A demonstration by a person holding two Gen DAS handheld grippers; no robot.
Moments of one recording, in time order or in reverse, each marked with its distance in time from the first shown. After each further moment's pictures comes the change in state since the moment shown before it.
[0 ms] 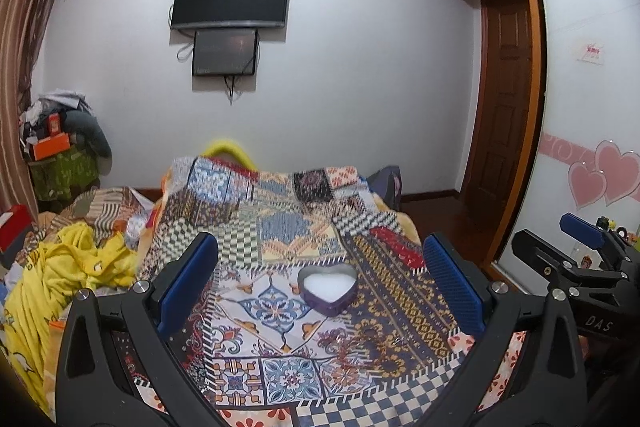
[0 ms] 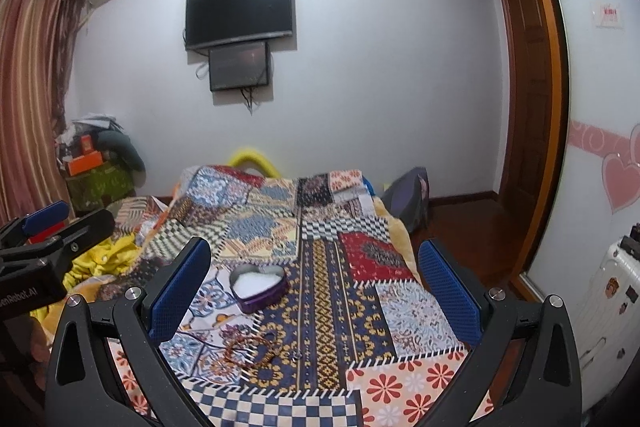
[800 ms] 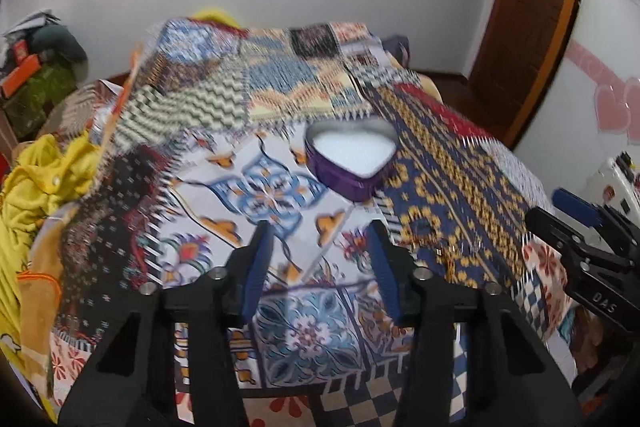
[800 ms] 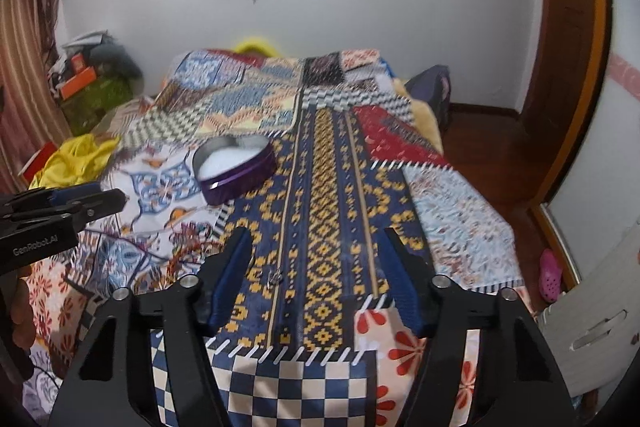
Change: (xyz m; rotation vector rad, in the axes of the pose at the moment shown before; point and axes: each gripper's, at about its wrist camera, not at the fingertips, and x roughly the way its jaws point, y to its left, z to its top) left arm 0.135 0.022 -0.090 0.010 0.497 -0.032; right arm 0.091 -0.024 -0.078 -0.027 0.380 0.073
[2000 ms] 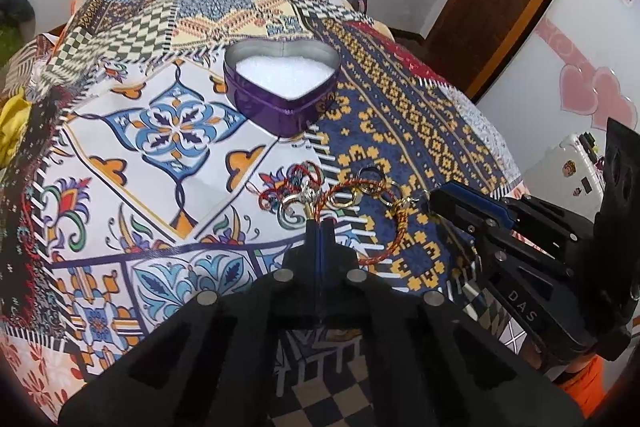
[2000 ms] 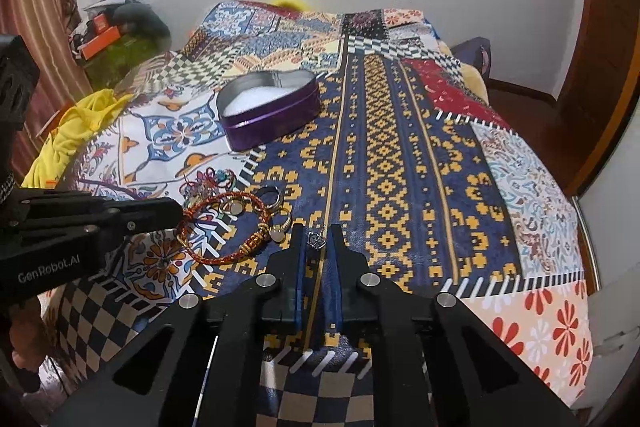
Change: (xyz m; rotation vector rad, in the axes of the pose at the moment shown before) left arm 0.035 -0.023 -0.017 -0.030 0.165 -0.208; right arm 0.045 0.018 -0.014 -0.063 0.118 0.096
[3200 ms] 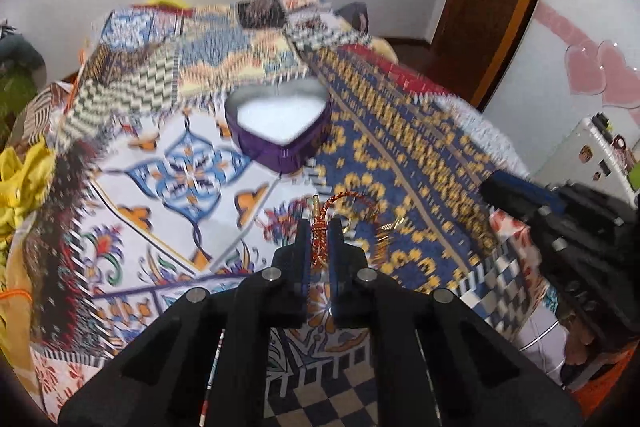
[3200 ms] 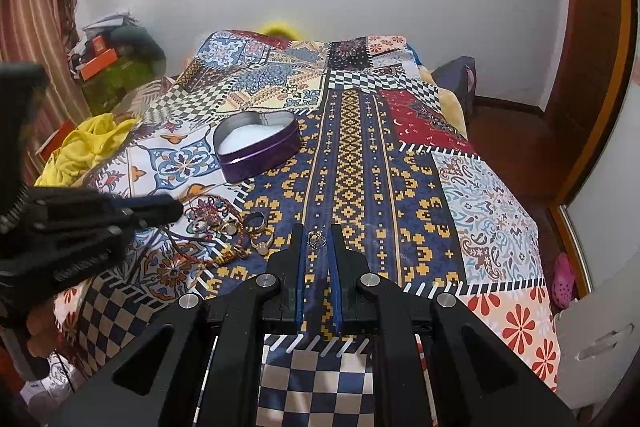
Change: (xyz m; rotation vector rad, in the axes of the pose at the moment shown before) left arm -0.023 -0.023 0.011 0.111 -0.082 0.099; right arm -0.031 -0.006 0.007 0.016 -0.085 -0.030
